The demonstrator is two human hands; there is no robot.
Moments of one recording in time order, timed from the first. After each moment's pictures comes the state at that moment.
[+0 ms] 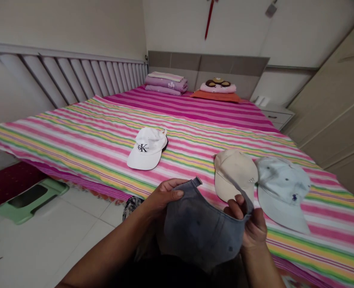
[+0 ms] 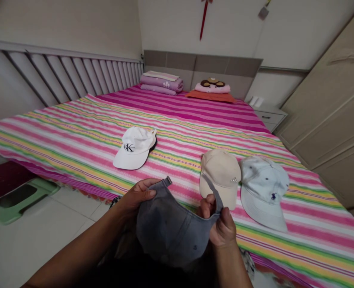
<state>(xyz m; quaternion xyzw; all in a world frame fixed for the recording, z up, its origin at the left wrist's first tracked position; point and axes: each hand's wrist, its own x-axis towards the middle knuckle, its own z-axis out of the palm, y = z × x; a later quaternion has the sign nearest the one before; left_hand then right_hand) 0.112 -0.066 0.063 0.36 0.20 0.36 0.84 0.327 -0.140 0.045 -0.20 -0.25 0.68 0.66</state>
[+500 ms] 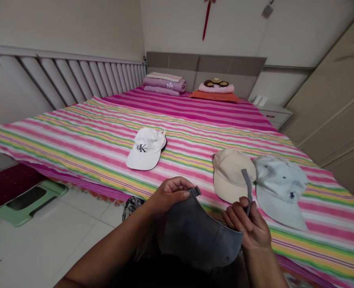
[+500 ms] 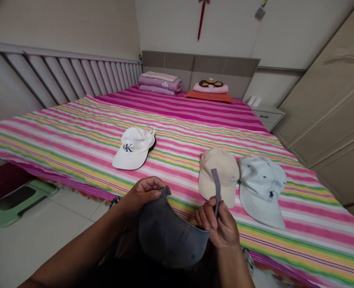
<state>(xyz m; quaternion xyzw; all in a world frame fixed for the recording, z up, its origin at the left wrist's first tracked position) 0.120 -0.066 0.077 0.46 0.21 0.35 0.79 0.320 -0.150 0.060 -0.26 -0.29 0.62 0.68</state>
